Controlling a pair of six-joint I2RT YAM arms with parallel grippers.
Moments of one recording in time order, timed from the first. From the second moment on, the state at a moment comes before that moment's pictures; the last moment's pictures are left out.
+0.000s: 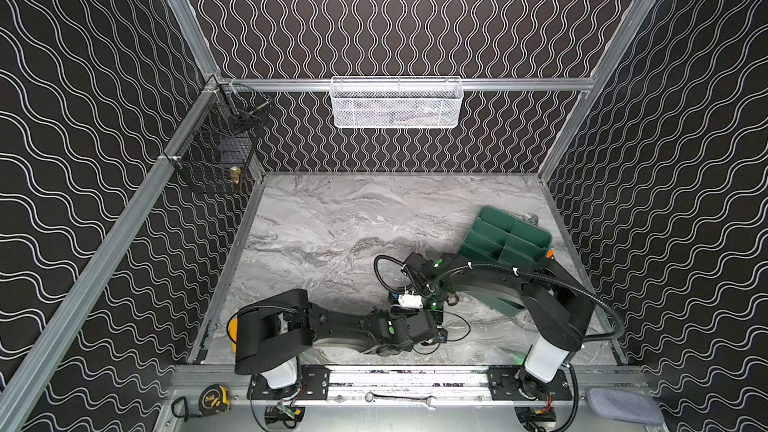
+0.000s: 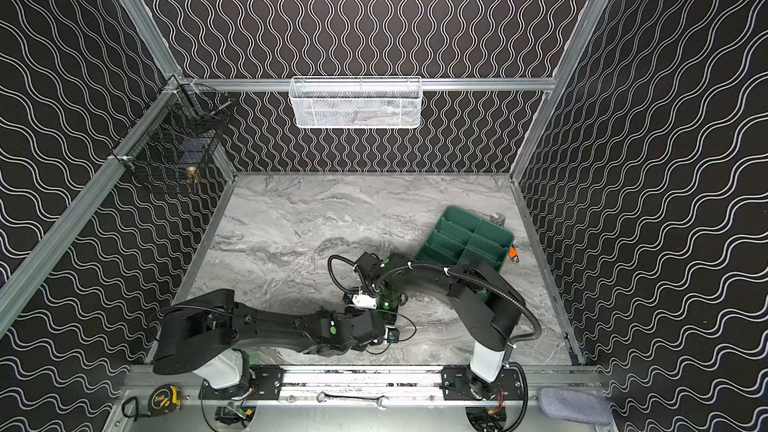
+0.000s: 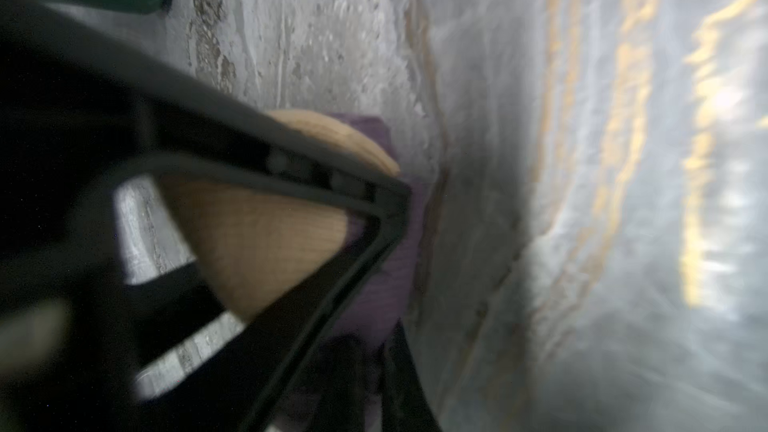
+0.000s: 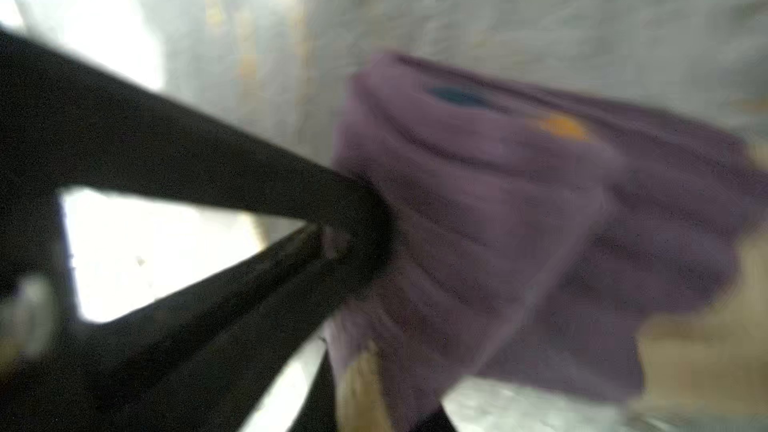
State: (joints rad) left arm -1.30 1.67 0.78 -0.27 -0.47 0.54; right arm 0.92 1.76 1.04 -0.80 -0.19 -0.50
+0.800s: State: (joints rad) left arm -1.19 1.75 0.88 -0.20 -0.28 0.48; right arm 0.82 1.07 0.74 -0.54 0.07 -0.57
